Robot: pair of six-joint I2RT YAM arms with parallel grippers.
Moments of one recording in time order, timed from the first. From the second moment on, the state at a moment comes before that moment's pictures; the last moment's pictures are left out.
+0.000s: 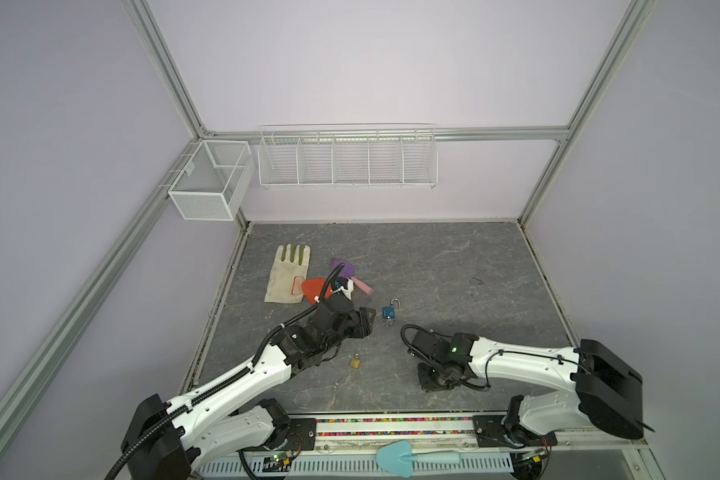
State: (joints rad) left arm -0.86 1.05 0.73 -0.30 -0.13 -0.70; right arm 1.07 1.39 0.73 -0.77 -0.03 0.93
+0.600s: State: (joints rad) left arm -0.86 1.05 0.73 -0.30 -0.13 -0.70; right arm 1.08 1.44 0.74 -0.76 -0.03 0.92
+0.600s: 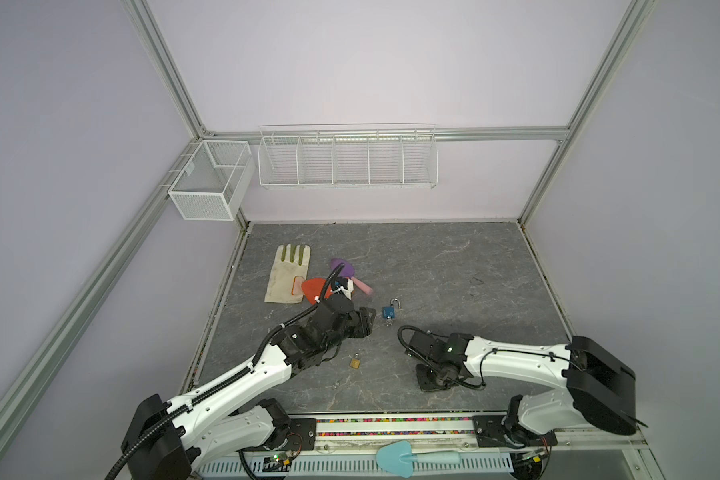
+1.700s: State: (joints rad) left arm -0.86 0.93 0.73 -0.30 -0.10 -0.78; right arm 1.05 1.25 0.80 -0.75 0.00 0.84
